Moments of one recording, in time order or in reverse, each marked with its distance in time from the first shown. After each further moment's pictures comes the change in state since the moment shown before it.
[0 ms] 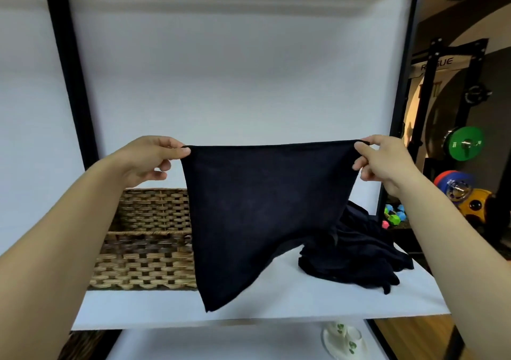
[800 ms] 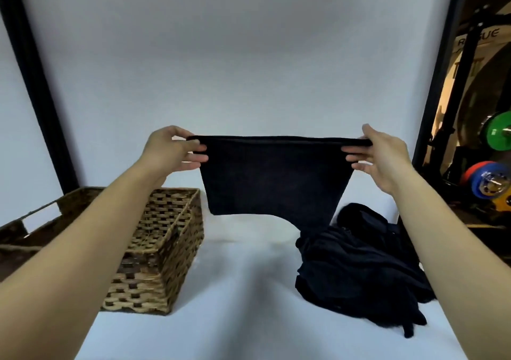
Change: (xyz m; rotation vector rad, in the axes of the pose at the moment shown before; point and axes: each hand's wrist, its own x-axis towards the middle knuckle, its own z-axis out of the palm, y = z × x) left_hand 0.106 -0.012 0.102 -0.158 0.259 0.082; right_hand 0.132 0.074 0.021 0.321 -0.090 0.146
